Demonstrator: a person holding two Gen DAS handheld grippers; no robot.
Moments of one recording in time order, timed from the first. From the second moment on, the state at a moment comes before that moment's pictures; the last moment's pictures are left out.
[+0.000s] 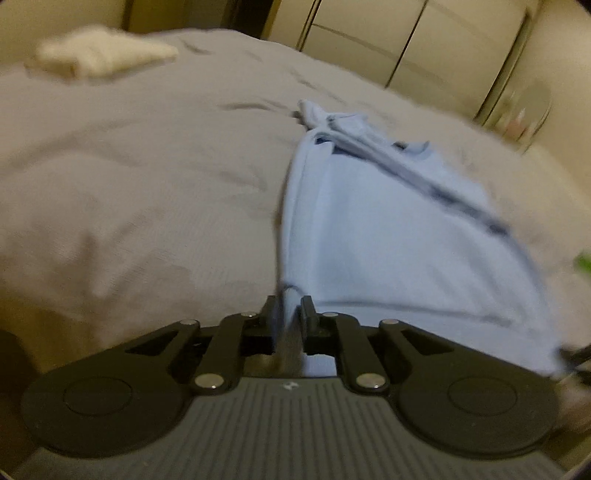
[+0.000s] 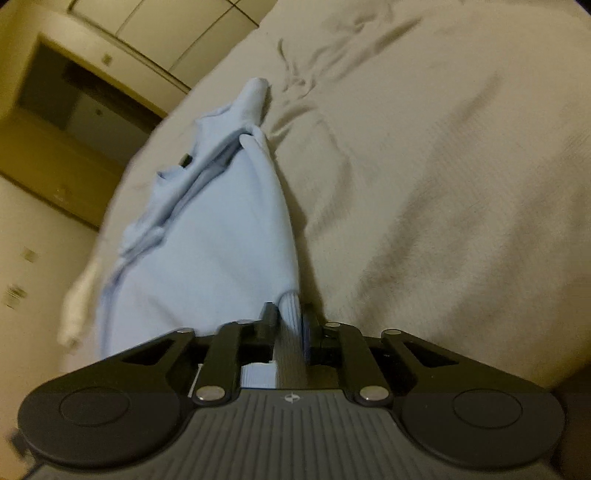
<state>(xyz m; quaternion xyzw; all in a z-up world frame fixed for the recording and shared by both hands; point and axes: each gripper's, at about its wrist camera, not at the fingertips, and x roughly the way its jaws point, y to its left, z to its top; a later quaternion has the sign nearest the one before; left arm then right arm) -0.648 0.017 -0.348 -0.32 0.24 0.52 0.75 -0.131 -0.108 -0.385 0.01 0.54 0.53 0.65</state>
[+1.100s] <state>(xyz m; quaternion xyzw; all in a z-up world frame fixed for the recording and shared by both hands) -0.550 -0.122 -0.286 -0.20 0.35 0.53 0.74 -0.261 -0.181 -0.293 -0.13 0.38 0.58 0.71</state>
